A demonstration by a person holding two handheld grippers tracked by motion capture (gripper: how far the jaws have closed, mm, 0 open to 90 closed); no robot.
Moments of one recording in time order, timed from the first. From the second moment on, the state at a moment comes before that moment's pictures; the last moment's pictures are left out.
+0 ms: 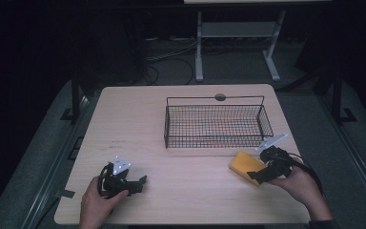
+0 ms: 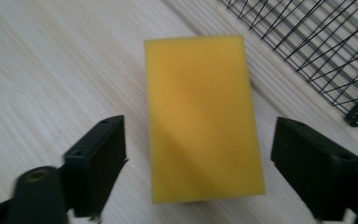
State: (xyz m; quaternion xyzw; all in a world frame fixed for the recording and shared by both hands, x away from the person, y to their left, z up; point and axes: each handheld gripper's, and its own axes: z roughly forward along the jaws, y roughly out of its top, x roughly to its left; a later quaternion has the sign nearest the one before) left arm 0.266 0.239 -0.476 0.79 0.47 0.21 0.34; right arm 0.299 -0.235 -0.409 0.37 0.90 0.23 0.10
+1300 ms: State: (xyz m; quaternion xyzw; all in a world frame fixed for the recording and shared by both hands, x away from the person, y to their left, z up) left arm 0.266 0.239 -0.475 0.79 0.47 0.21 0.34; right arm 0.337 -0.209 -0.444 0.34 0.93 0.14 0.06
